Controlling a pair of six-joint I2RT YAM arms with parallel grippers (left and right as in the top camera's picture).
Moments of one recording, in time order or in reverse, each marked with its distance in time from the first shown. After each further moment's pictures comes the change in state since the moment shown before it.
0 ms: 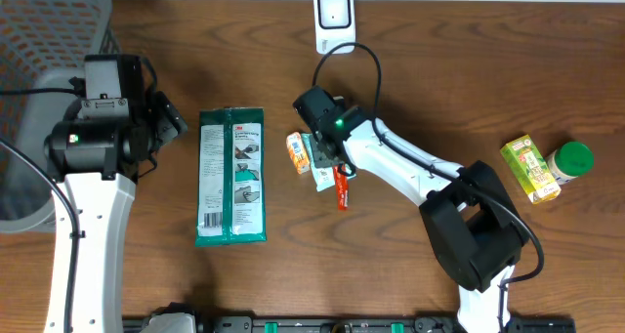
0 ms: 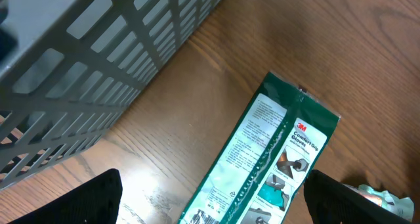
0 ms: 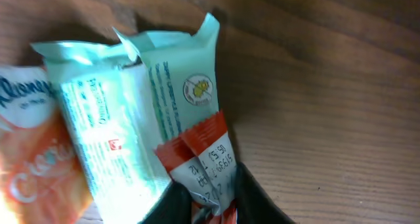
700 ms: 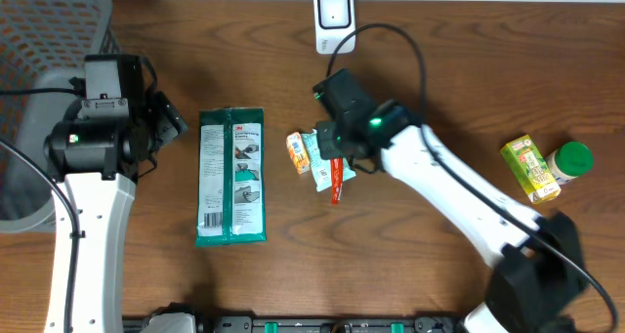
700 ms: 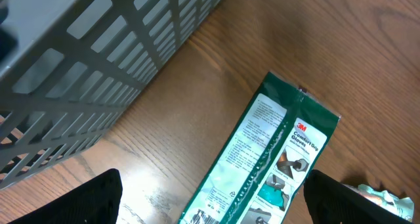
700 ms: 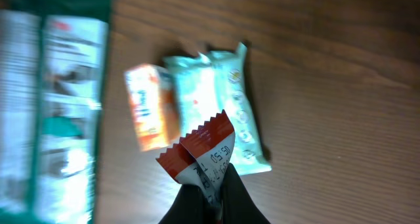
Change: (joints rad) left arm 0.000 0.000 0.000 0.000 0.000 0.000; right arm -0.036 -0.301 -0.002 -0.074 -0.178 0.005
